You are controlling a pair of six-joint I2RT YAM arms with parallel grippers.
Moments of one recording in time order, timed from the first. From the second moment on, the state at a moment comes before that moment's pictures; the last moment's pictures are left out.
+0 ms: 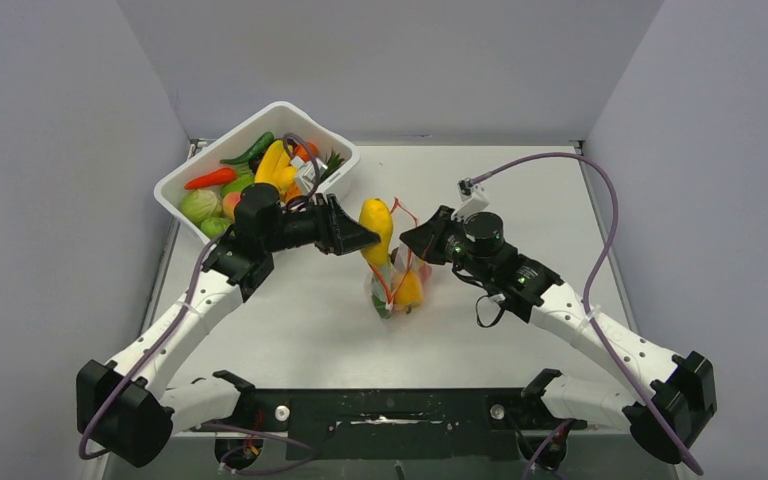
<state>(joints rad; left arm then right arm) -0.46 1.15 0.97 -0.03 0.69 -0.69 0.72 1.10 0.89 -0.11 0.03 0.80</state>
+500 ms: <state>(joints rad) -0.51 1.18 0.84 0.12 0.65 -0.79 0.74 1.10 0.89 -0.08 0.03 0.80</state>
